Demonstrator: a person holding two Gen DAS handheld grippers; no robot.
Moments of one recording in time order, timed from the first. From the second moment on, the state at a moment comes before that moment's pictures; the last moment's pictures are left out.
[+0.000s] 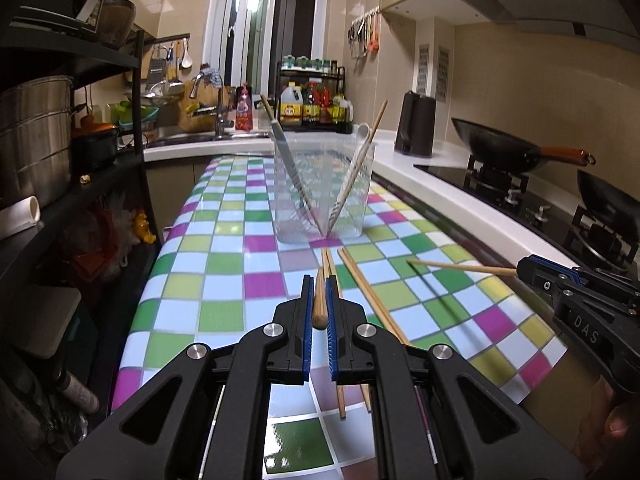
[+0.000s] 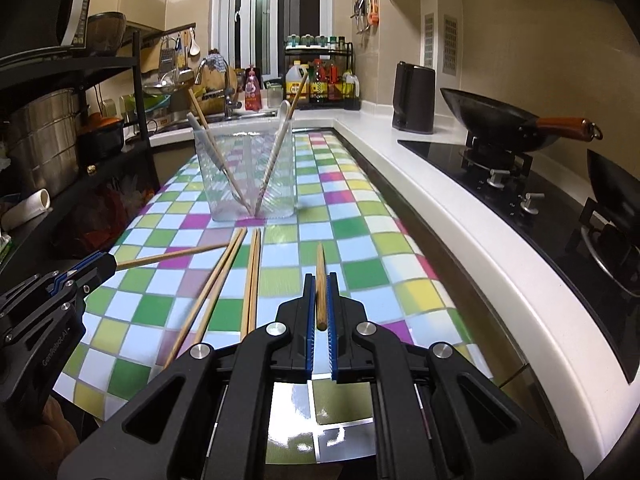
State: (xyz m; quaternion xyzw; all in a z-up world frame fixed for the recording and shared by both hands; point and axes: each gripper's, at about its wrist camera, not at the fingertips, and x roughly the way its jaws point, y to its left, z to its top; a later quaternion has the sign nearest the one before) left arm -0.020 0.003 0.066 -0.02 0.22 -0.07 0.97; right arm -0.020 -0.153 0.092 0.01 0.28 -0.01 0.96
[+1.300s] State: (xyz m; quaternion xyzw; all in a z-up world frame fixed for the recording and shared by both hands) left arm 0.036 0.034 0.165 -0.06 0.22 -0.12 0.97; right arm 0.049 -0.148 0.196 0.03 0.18 0.06 0.98
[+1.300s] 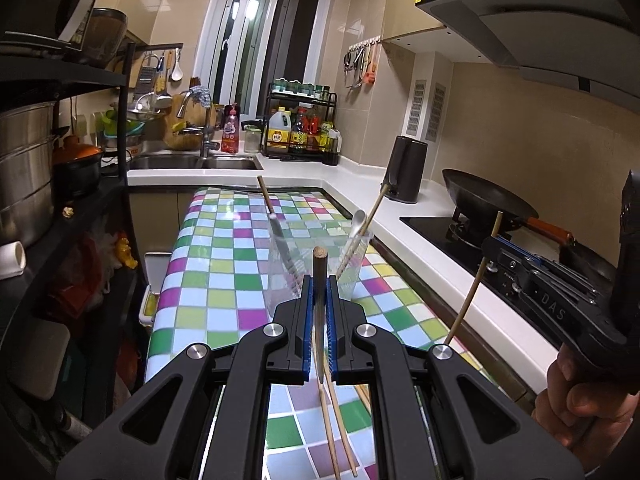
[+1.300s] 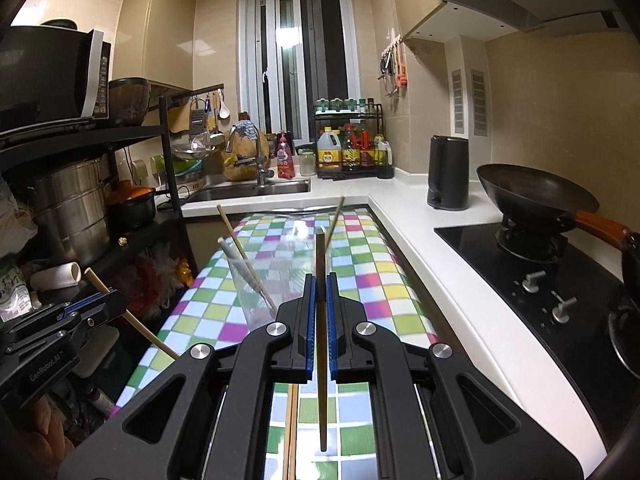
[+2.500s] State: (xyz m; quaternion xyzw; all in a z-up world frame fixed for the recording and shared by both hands) left arm 0.231 0.033 0.175 -0.05 0.29 -0.18 0.94; right arm 0.238 -0.093 0.196 0.02 0.17 0.11 0.98
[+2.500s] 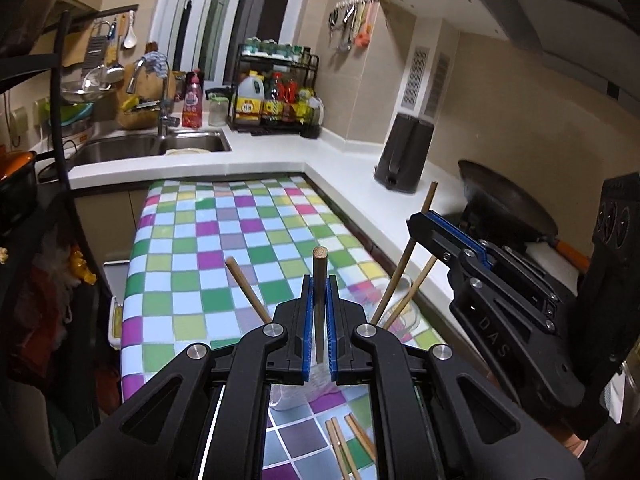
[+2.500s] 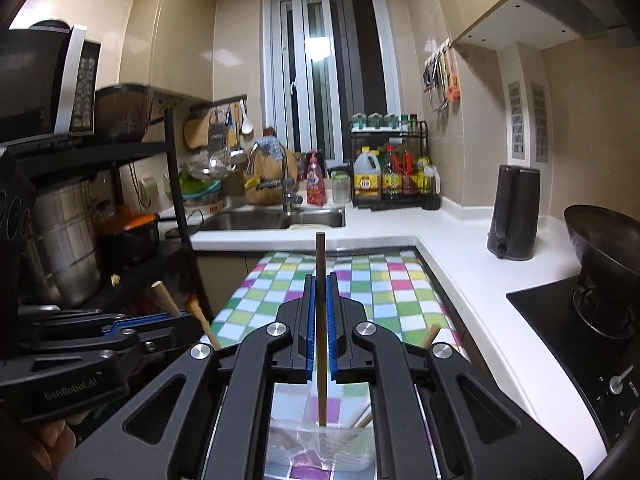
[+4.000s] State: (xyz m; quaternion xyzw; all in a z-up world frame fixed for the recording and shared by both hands) left arm 0.001 0.010 0.050 -0.06 0.30 -0.09 0.95; right arm 0.025 -0.128 0.029 0.05 0.34 0.14 0.93
